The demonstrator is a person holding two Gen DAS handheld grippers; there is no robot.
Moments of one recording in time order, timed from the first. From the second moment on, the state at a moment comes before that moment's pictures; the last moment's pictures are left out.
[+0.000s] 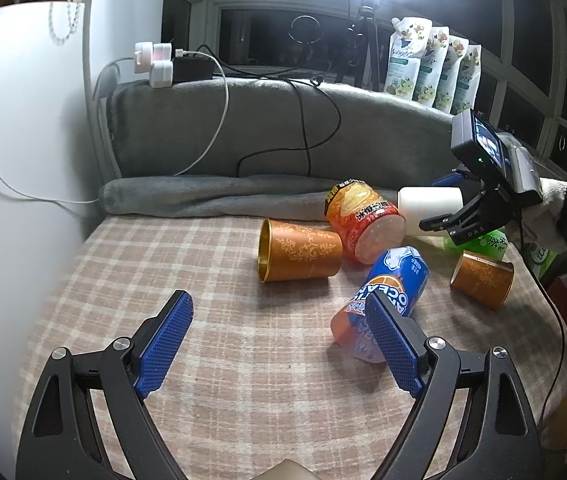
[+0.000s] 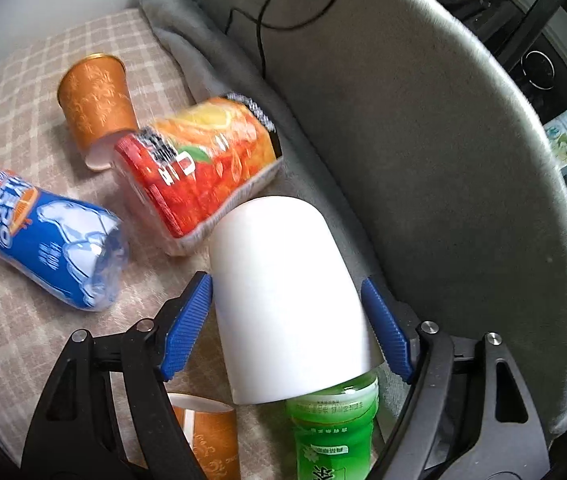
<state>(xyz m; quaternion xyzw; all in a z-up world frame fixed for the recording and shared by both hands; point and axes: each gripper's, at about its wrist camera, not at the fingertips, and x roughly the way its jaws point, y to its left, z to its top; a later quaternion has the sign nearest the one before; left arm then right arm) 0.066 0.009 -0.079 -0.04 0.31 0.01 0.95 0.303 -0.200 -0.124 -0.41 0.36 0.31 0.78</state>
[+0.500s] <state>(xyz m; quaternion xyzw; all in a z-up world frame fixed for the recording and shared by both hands) 0.045 0.004 -0.066 -0.03 0.29 -0.01 0.96 0.205 -0.222 -0.063 -0.38 0.31 0.35 0.80</state>
